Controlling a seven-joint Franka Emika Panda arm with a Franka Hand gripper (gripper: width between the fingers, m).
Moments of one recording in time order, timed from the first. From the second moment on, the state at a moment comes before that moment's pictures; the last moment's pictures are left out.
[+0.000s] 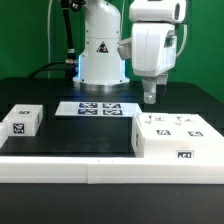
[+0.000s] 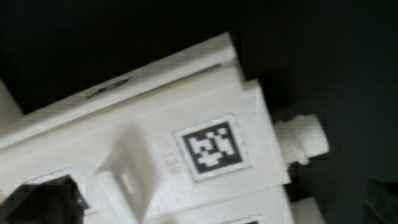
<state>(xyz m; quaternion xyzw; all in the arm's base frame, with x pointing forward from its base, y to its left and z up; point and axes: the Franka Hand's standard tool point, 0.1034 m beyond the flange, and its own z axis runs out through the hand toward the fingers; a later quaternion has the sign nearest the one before) 0.526 0.066 0.086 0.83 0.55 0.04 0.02</state>
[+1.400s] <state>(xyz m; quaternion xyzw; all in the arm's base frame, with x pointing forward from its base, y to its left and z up) 0.509 0.086 0.073 1.00 0.07 0.04 -0.04</state>
